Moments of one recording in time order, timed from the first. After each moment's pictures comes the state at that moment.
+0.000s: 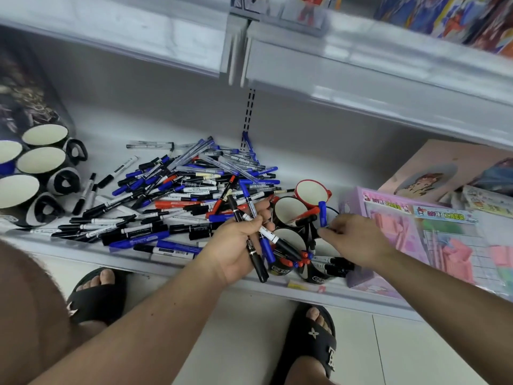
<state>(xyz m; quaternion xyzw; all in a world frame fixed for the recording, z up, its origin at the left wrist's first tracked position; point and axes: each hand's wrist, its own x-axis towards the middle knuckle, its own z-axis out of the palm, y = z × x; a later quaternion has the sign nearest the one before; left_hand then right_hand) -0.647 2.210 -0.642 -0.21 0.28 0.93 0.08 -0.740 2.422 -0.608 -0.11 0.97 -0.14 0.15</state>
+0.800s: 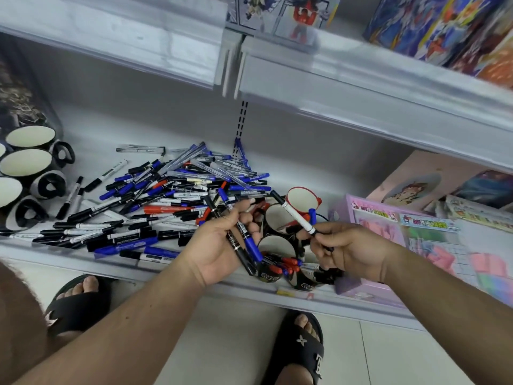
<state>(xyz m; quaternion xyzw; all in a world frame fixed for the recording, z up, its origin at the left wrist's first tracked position) -0.649 2.196 -0.632 -0.17 0.22 0.96 0.08 -0.736 2.427 -0.585 -0.04 0.67 -0.57 0.47</state>
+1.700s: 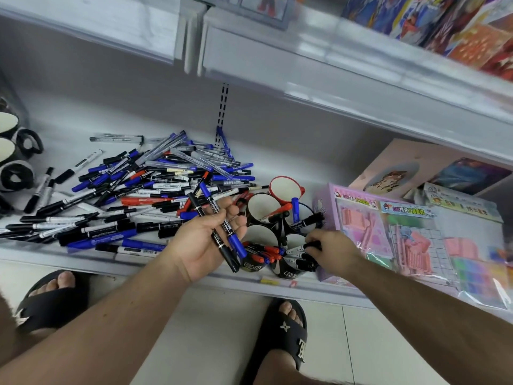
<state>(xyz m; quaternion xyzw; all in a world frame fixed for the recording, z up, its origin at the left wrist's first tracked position) -0.649 2.211 -0.640 -0.21 0.26 0.94 0.07 -0.751 2.474 -0.661 -0.18 0.97 -0.04 0.16</state>
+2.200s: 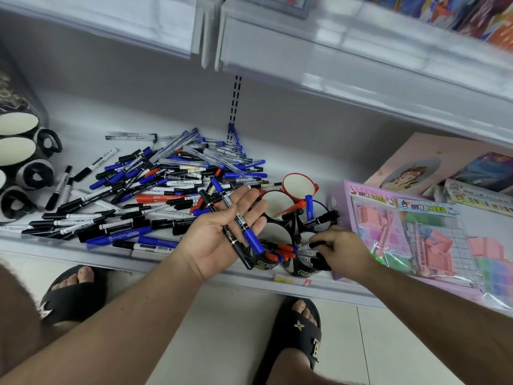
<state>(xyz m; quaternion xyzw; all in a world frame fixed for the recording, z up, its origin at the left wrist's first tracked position) -0.646 2.207 -0.636 -0.15 0.18 0.97 0.09 -0.745 2.470 -0.676 -0.19 0.96 -0.16 0.12</state>
